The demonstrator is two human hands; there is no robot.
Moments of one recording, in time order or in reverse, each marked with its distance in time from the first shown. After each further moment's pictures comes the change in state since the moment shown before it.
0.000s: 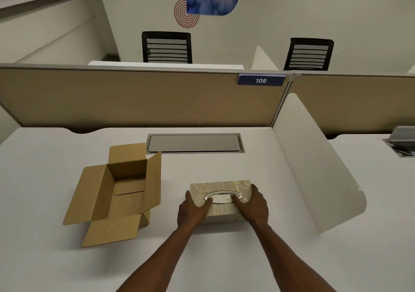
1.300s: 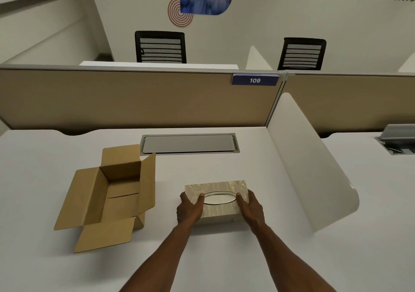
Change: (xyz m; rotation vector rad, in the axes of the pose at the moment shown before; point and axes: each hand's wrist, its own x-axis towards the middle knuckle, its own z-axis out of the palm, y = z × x) left_hand 0.015 0.009 0.014 -0.136 0.004 -0.082; right_hand 0.003 0.016 -0.002 0.251 -0.101 0.047
